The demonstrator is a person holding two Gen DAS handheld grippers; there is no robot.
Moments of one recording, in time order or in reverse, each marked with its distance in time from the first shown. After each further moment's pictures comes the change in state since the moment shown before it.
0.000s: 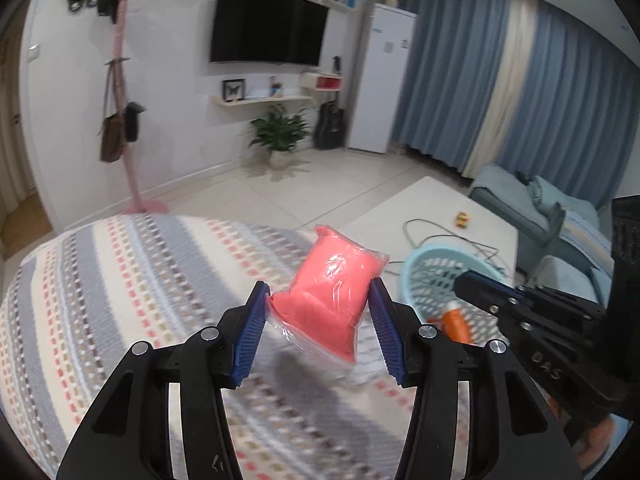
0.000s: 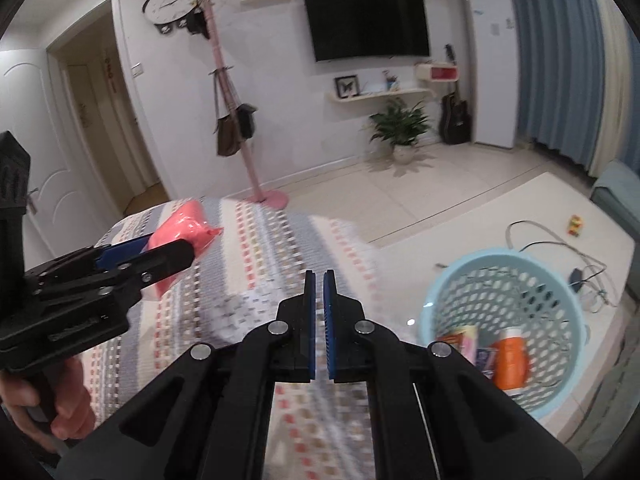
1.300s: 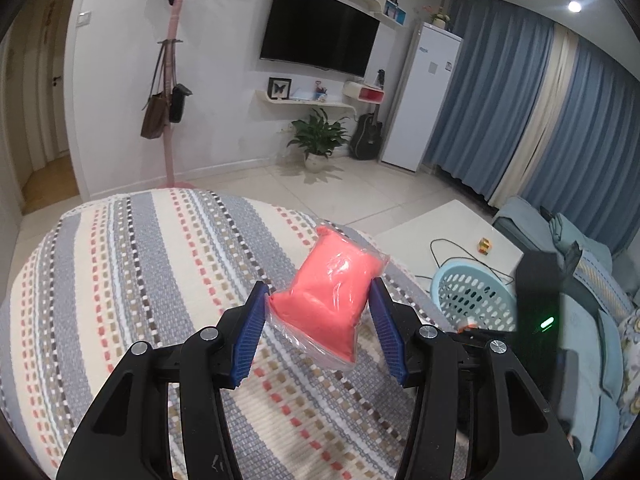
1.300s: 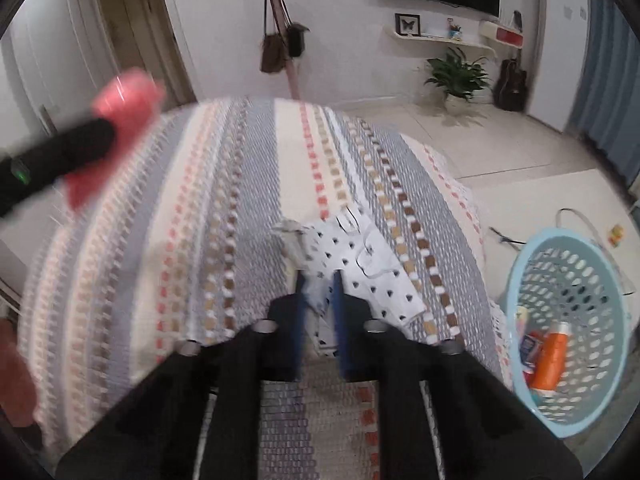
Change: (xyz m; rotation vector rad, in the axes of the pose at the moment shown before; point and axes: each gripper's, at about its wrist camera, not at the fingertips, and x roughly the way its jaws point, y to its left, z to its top) left arm -0.038 0.056 -0.020 -0.150 -0.027 0.095; right arm 0.089 0.065 -0.021 -0.140 0.269 0.134
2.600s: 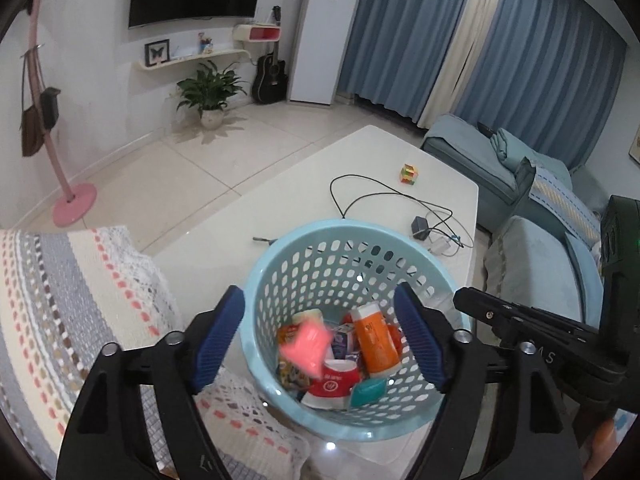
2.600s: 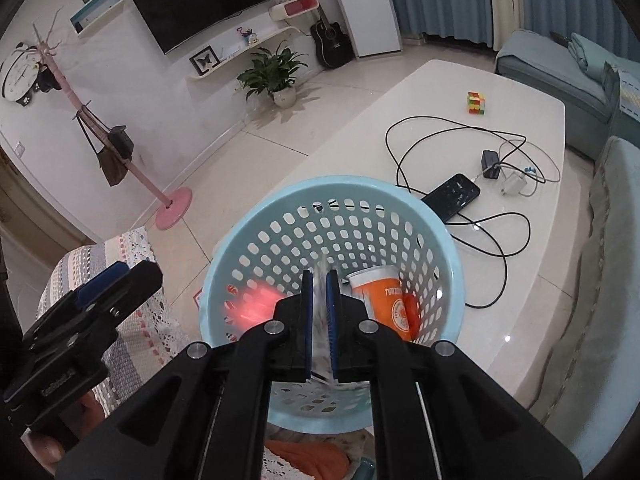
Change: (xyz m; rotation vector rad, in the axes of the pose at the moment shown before) left arm 0.178 -0.218 -0.013 0.218 0.211 -0.225; right arm -0.097 -0.285 -0.076 0.595 -0.077 -0.254
